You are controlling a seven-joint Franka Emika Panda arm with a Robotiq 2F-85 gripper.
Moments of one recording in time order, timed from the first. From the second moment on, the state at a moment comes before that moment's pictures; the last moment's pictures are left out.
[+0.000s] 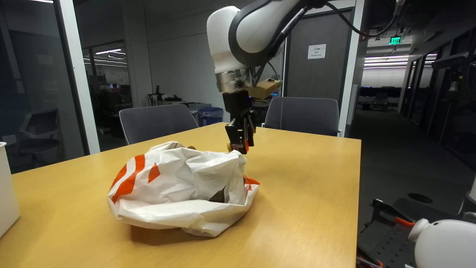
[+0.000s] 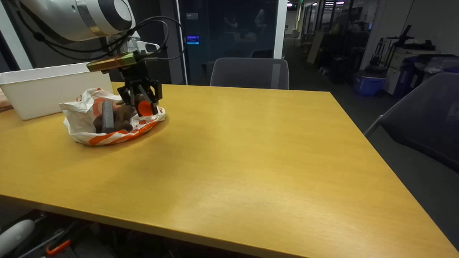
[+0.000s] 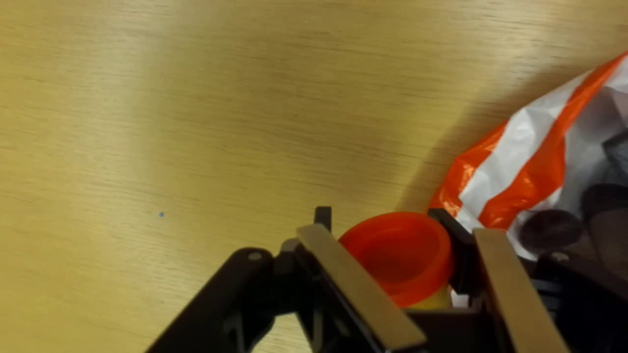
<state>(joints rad) 0.29 0.12 0.24 -2.18 -0.28 2.17 0.18</state>
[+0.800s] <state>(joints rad) 0.23 0.12 0.25 -2.16 0.17 2.12 -0.36</state>
